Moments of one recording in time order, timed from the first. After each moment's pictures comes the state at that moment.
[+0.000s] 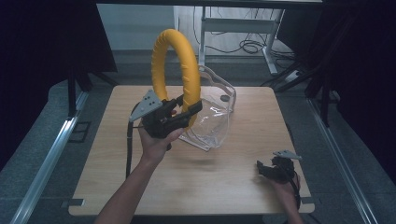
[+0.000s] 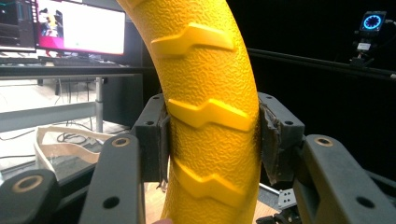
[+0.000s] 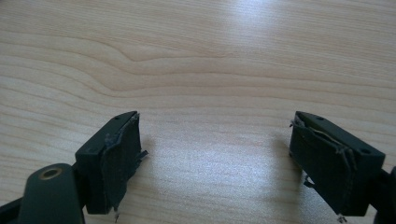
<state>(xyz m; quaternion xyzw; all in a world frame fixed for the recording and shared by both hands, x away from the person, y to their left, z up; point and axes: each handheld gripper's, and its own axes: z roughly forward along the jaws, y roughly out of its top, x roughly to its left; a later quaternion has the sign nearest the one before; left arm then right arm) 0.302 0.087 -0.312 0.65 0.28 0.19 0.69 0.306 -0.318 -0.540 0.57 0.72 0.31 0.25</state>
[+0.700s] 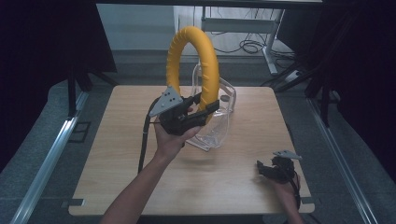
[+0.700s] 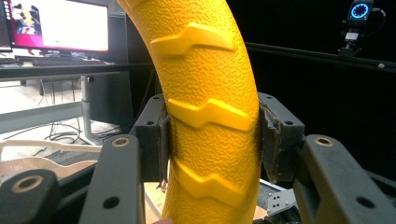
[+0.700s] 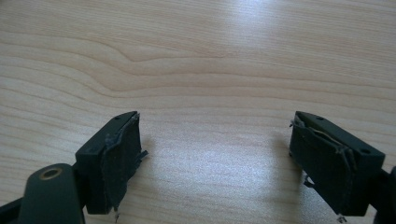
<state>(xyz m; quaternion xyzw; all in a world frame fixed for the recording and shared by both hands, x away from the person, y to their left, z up) 0.309 0.051 -0.304 0.66 0.26 0.18 0.68 0.306 -0.318 -0.539 0.57 0.72 0.31 0.25</state>
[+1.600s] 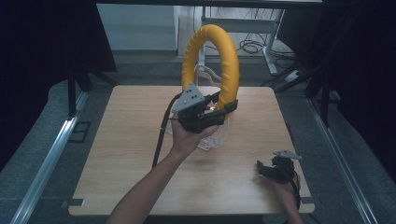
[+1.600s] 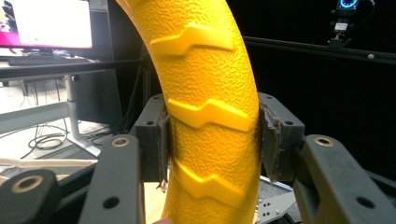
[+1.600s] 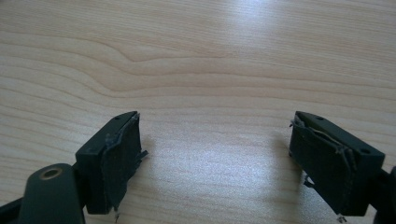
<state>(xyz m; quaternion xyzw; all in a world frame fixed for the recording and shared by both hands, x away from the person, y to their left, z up) 0.316 0.010 -0.298 0.68 0.24 0.16 0.67 0.306 -0.318 -0.540 0.57 0.72 0.31 0.25</state>
